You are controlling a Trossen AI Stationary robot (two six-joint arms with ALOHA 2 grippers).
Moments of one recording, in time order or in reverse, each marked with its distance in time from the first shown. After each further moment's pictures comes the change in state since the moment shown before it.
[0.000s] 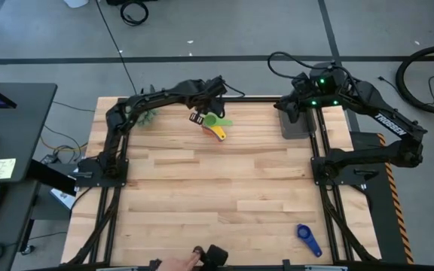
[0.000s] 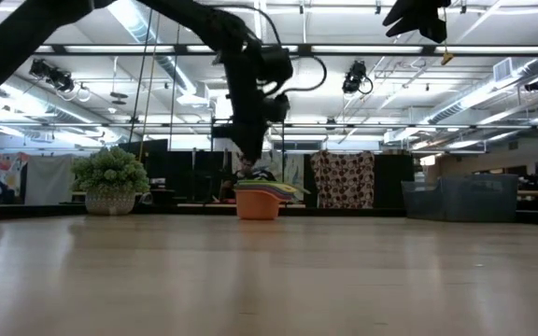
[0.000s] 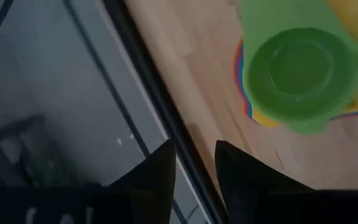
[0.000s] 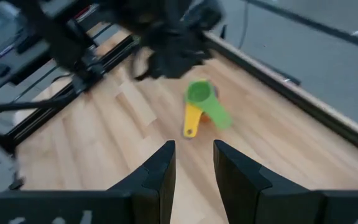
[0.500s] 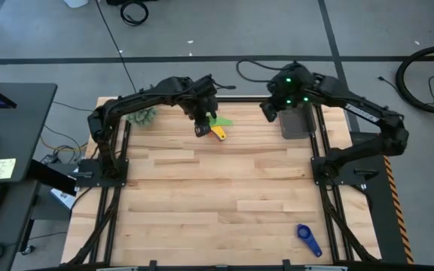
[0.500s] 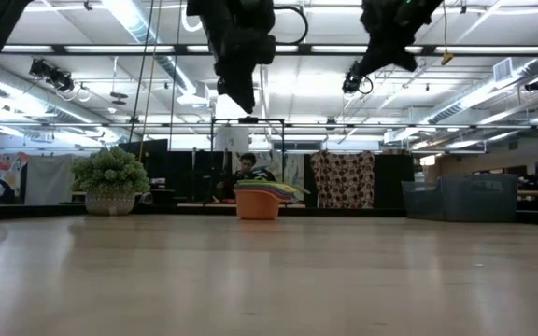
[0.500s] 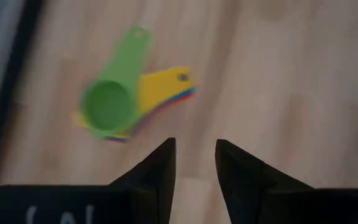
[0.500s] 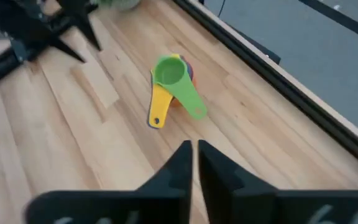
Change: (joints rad) left arm -0.068 -0.205 0.001 -0.237 0.504 -0.927; right arm 0.000 0.236 0.000 0.051 0.059 -0.099
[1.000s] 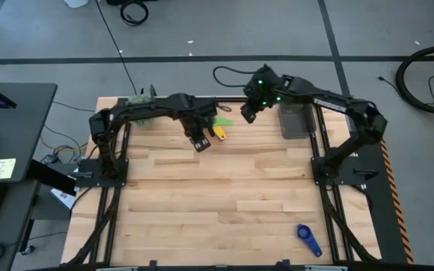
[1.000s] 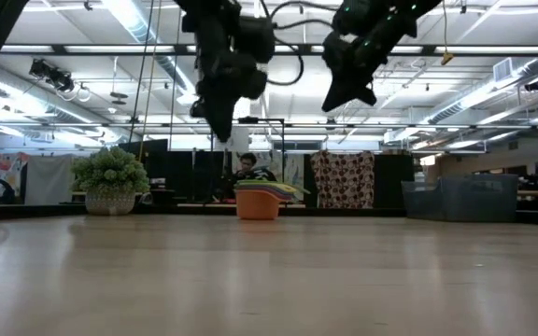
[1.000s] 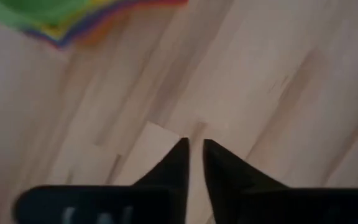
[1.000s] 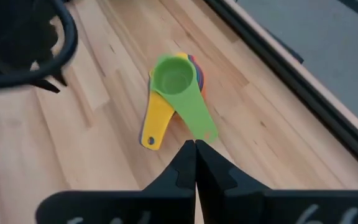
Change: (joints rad) left arm -0.065 0.006 -0.217 -0.005 -0.013 -0.271; right arm 0.001 0.259 0.000 0.199 -0.053 -0.076
